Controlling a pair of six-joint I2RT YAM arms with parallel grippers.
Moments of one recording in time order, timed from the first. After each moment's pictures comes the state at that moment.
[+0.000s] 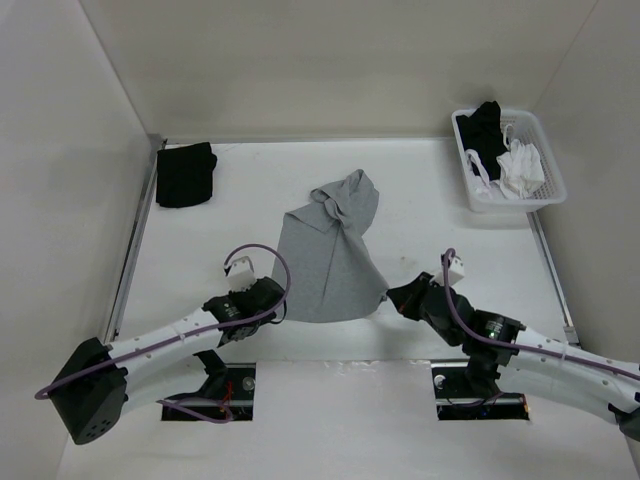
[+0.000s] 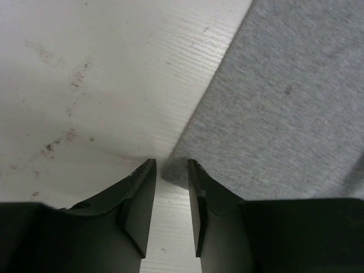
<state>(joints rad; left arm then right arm) -0.83 0.95 0.37 -0.52 -0.53 -1.10 1.06 0.62 0.38 -0.27 0.54 1.12</state>
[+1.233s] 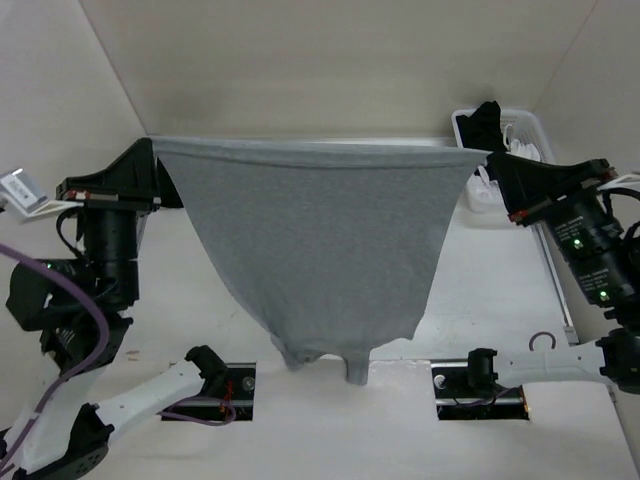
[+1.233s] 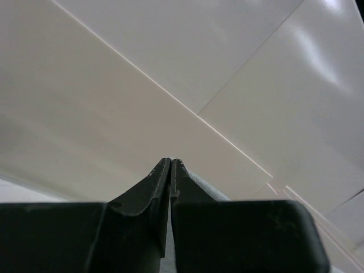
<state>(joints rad) -0.76 0.67 1.39 -0.10 -0.73 -0.40 1.38 0.85 1.67 -0.30 0.95 0.13</state>
